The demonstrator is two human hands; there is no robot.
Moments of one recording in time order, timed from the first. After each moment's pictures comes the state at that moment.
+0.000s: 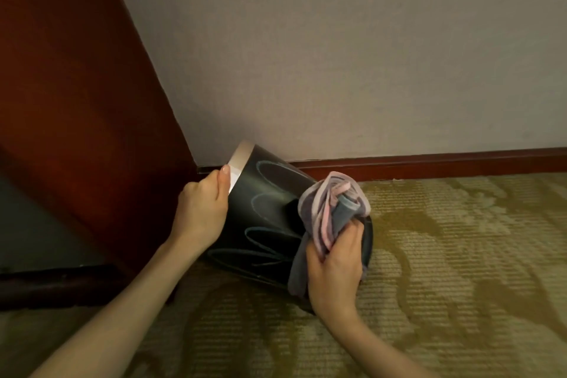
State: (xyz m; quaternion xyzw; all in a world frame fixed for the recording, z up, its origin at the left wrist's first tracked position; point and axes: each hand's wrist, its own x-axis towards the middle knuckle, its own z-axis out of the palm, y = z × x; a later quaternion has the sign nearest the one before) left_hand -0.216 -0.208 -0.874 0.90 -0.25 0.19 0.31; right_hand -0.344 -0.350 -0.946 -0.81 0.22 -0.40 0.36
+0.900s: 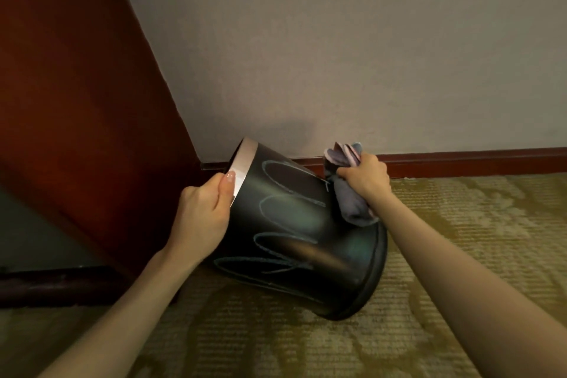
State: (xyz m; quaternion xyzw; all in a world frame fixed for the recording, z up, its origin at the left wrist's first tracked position) left_hand -0.211 -0.196 -0.881 0.86 -0.31 0.19 0.35; right_hand -0.219 -0.472 -0.920 -0.86 0.33 -0.12 0.38
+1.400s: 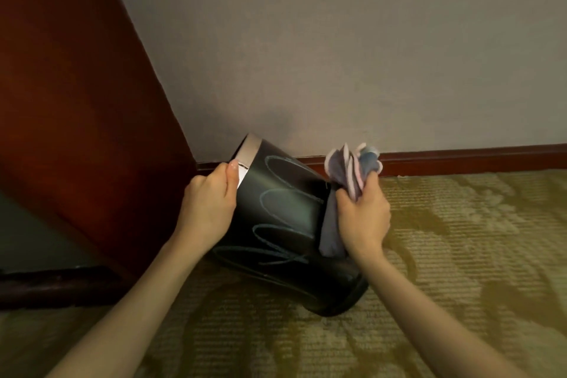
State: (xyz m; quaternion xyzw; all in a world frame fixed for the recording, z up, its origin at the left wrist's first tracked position) left_hand -0.209 -0.216 -0.872 0.89 -0.28 0.18 0.32; right_hand -0.292 -0.412 -0.925 -0.79 0.33 -0.34 0.40
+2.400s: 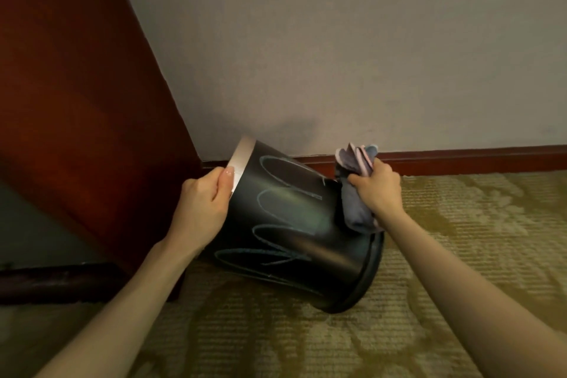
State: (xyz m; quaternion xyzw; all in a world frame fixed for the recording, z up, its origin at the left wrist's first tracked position) left_hand -0.207 -0.197 -0.878 0.87 -0.29 0.15 0.38; right_hand -0.251 -0.474 -0.928 -0.86 0.32 -0.18 0.36
